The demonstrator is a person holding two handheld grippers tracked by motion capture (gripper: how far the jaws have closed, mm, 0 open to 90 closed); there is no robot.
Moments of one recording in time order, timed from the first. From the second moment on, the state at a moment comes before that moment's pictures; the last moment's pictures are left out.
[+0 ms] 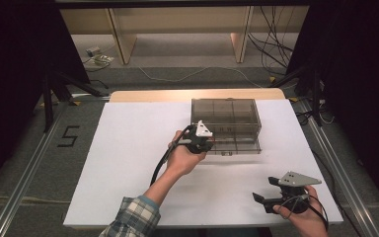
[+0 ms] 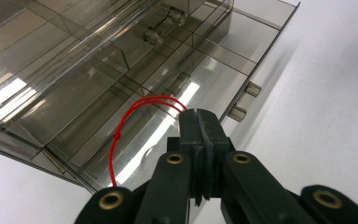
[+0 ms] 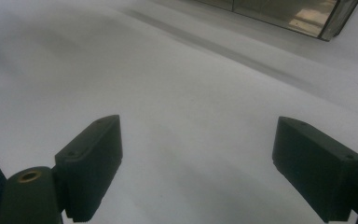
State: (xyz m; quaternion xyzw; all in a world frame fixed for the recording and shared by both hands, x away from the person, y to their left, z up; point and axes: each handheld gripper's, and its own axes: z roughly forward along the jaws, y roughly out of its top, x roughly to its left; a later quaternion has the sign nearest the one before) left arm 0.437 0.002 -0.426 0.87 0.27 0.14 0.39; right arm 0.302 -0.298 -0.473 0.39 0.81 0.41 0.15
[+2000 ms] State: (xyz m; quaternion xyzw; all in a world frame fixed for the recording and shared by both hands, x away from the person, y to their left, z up) left arm 0.453 -0.005 -0.438 0.87 0.29 0.15 0.38; right arm 0.302 -0.298 -0.472 0.39 0.81 0.41 0.15
